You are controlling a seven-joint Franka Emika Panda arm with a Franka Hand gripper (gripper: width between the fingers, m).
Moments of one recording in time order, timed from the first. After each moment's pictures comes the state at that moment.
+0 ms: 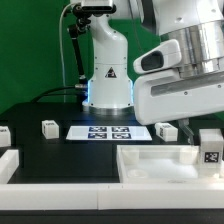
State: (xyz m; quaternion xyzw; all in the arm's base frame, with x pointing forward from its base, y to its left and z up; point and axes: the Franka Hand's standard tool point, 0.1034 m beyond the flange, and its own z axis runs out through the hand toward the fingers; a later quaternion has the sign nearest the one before) arm 0.637 0.108 0.086 -0.98 0.17 -0.06 0.12
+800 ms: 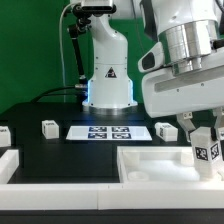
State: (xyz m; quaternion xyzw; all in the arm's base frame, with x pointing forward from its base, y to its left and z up) arm 0.627 0.108 0.087 -0.86 0.49 -0.08 0.14
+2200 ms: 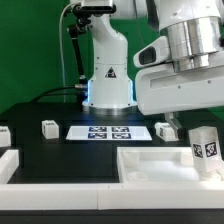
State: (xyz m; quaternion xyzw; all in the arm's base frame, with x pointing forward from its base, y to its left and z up) arm 0.628 0.107 0.091 -0.95 0.29 -0.07 0.11
